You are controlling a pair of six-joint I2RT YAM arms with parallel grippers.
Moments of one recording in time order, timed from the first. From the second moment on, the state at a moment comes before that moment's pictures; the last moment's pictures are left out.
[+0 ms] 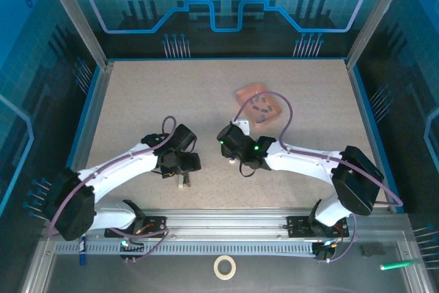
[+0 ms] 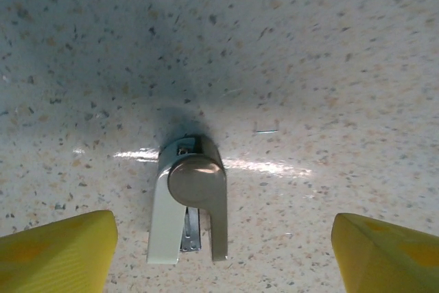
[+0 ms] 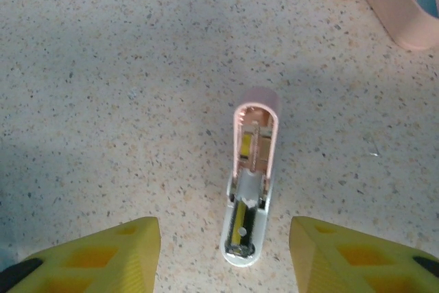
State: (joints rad) left arm -0.63 1.30 0.80 -0.85 0.01 -0.91; right arm 0.96 1.52 0.97 -0.42 0.41 0.81
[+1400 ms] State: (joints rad) left arm -0.73 1.50 0.78 -0.88 0.01 -1.00; right arm 0.96 1.28 0.78 -0.30 0.40 0.76
